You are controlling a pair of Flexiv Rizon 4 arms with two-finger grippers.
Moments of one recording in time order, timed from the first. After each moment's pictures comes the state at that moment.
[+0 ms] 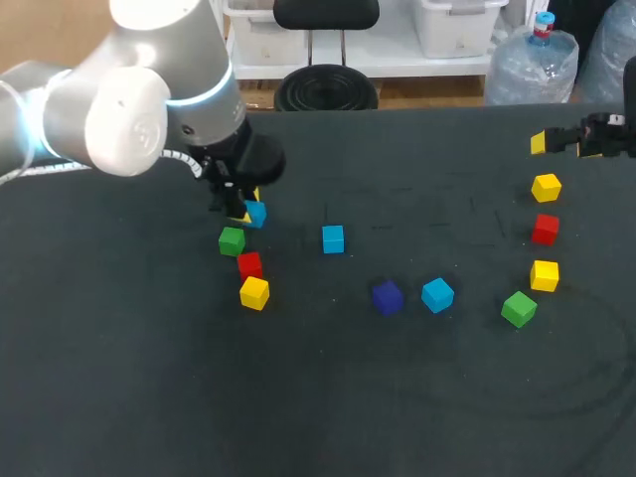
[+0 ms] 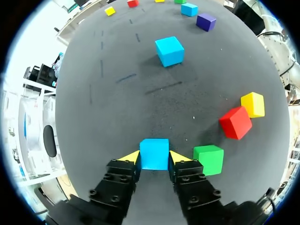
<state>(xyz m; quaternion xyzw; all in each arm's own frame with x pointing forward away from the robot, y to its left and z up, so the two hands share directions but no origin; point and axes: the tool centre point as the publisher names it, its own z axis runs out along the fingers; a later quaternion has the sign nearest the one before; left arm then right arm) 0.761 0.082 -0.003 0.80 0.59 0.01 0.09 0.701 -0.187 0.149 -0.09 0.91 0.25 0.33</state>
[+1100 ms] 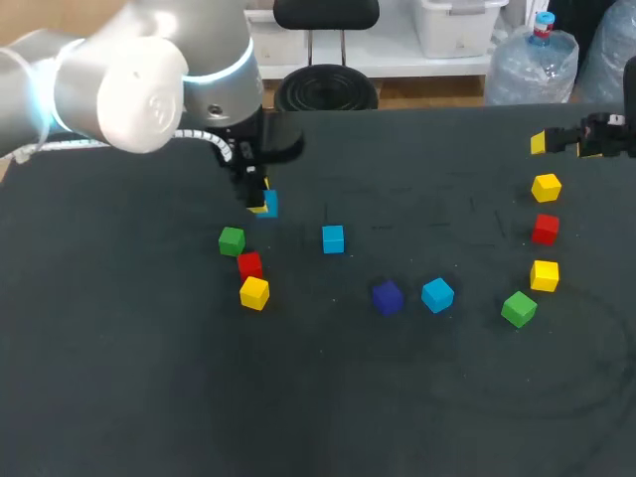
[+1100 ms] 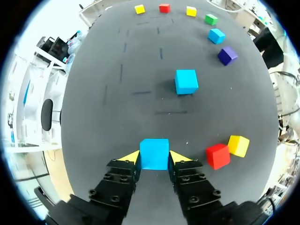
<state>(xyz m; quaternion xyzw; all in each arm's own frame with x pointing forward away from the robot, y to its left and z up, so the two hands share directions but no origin) 0.745 0.055 0.029 0.71 0.70 0.00 0.08 0.701 -0.187 0.149 -0.09 0.91 0.25 0.33</state>
